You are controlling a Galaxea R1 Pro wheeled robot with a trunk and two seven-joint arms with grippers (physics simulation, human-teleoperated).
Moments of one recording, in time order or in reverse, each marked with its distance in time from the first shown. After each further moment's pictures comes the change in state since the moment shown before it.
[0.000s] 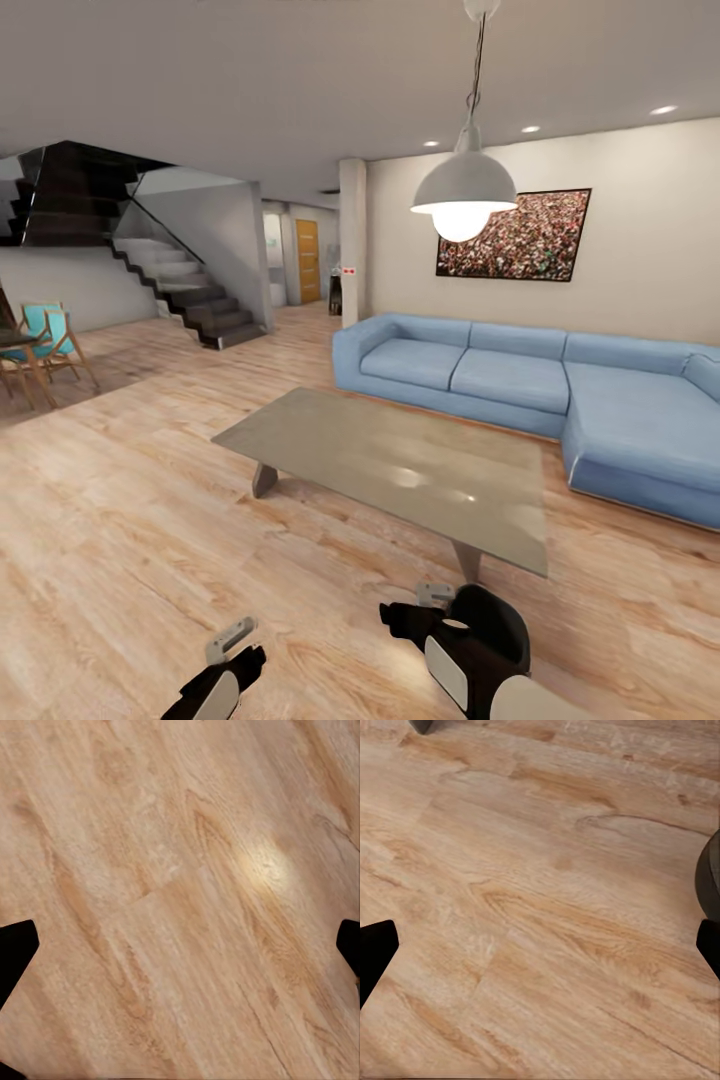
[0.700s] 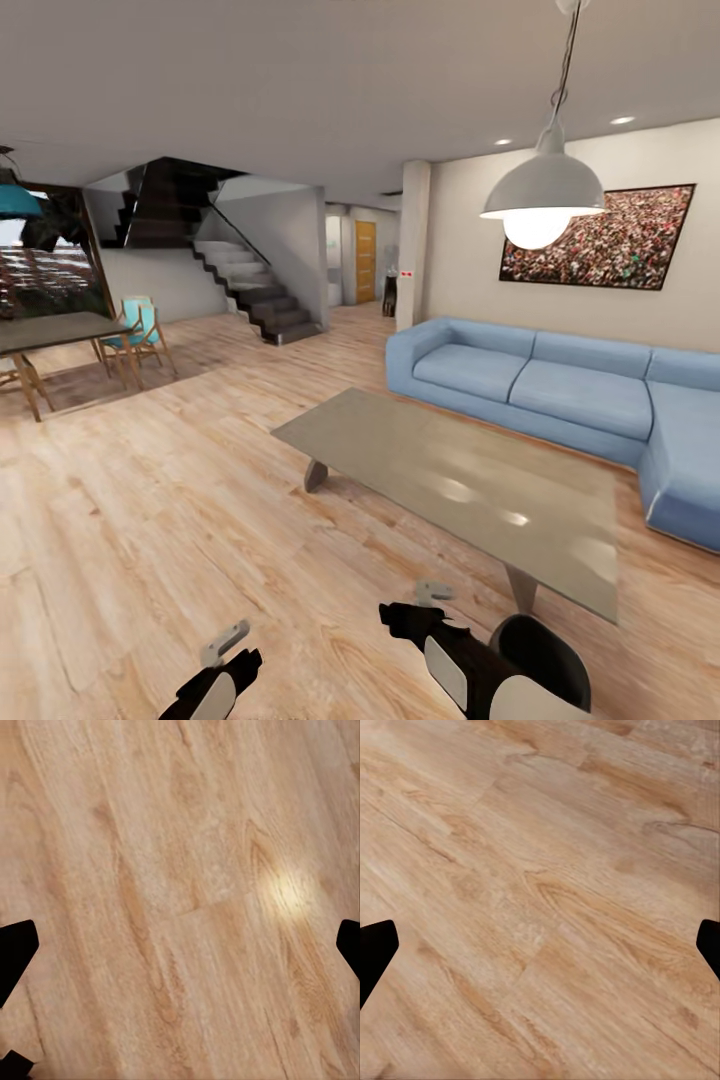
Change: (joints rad) left arm -0.001 0.005 0.018 0.012 0.001 0.000 0.000; right arm 0.000 0.001 0.000 0.000 0.001 0.000 -0.001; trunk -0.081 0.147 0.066
